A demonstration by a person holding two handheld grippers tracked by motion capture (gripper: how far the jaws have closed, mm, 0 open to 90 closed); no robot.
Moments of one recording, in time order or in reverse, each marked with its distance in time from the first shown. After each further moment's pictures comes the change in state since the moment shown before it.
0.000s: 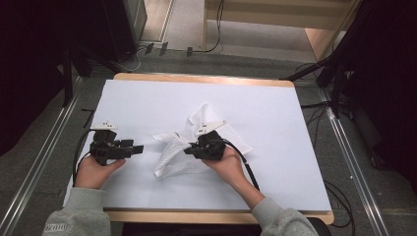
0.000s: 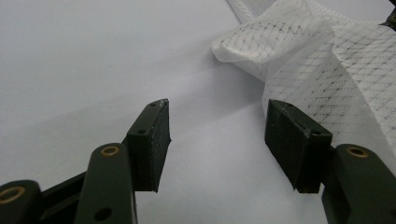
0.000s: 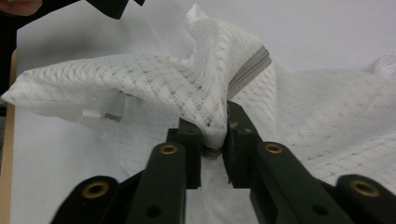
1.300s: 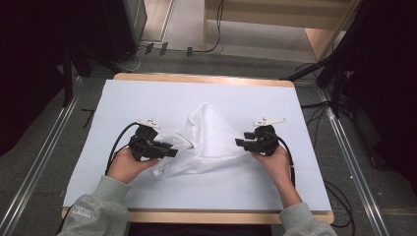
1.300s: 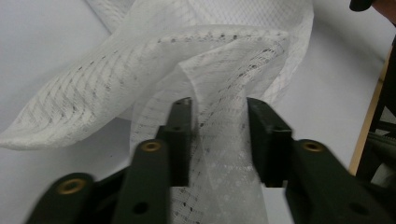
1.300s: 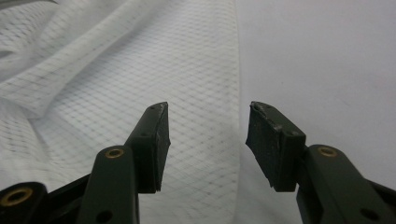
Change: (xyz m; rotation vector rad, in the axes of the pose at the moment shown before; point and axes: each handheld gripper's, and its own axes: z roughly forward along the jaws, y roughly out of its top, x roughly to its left) left arm -0.071 0.039 0.058 0.176 -0.203 0.179; right arm -0.091 -0.074 -0.101 -0.002 -0.313 0.263
